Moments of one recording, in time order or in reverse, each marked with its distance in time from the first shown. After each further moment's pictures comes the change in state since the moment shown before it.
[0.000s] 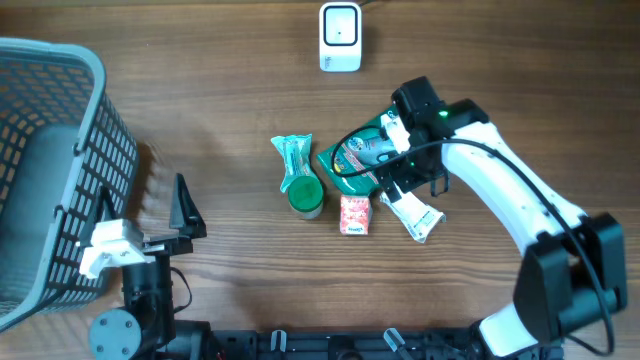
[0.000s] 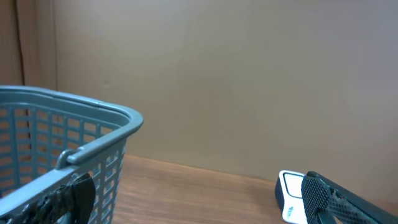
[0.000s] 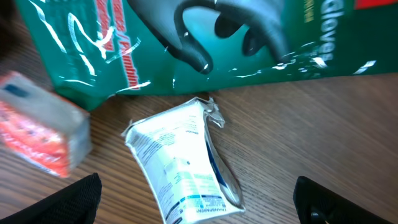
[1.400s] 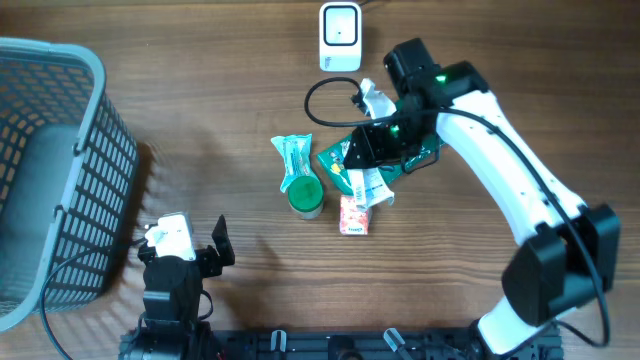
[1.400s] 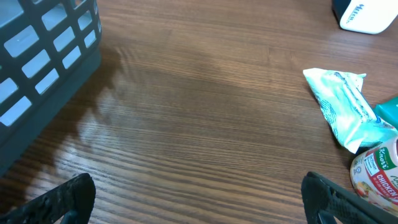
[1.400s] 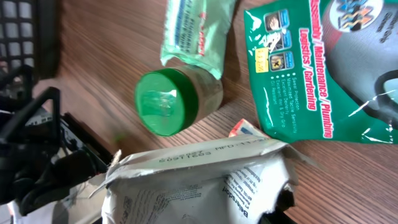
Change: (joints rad) left arm 0.000 0.002 -0.240 -0.447 0.051 -0.074; right arm 0.014 0.068 0.299 -0.145 -0.552 0.209
